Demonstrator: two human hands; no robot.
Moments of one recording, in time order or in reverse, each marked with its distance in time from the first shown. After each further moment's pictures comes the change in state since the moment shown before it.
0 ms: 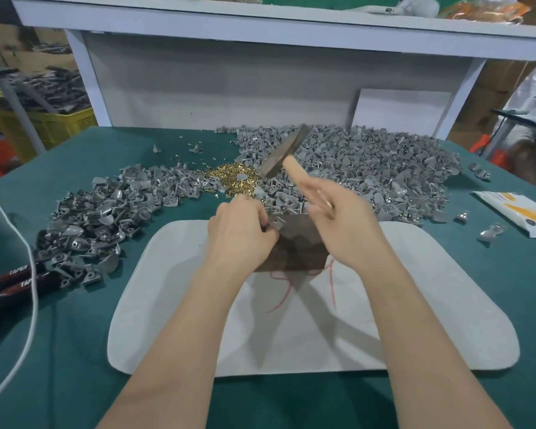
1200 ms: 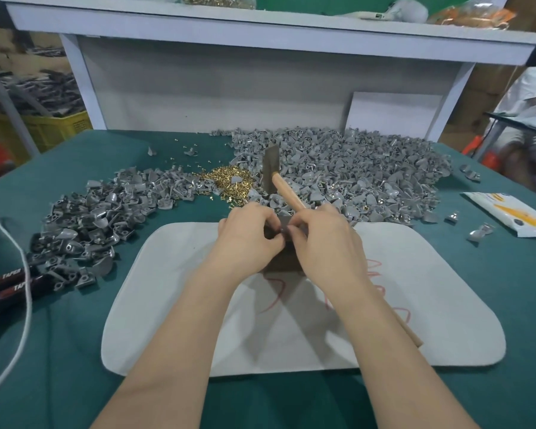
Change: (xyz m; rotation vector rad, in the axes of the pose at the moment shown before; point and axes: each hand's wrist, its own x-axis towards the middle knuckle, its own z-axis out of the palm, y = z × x) left_hand -0.002 0.008 0.002 -0.101 -0.140 0.122; right_hand -0.017 -0.006 0.018 -0.357 0.008 0.074
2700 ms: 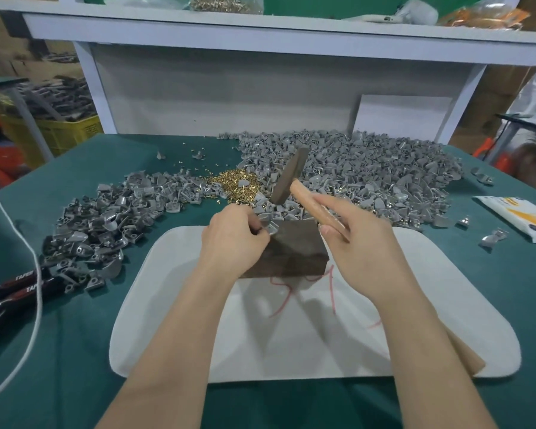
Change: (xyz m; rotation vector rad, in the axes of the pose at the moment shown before) left_hand 0.005 -0.017 -0.006 -0.009 0.160 -0.203; right_hand -0.004 0.023 -0.027 0.241 -0.013 -0.041
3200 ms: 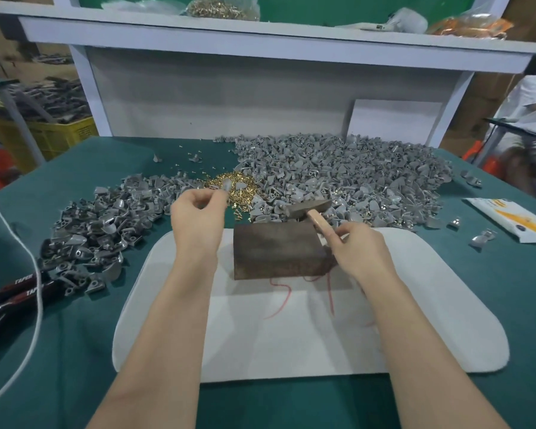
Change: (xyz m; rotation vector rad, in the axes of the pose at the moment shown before) left_hand 0.013 -0.011 -0.016 -0.822 0.353 -0.273; right_hand 0.025 0.038 0.023 -0.194 -0.058 0.408
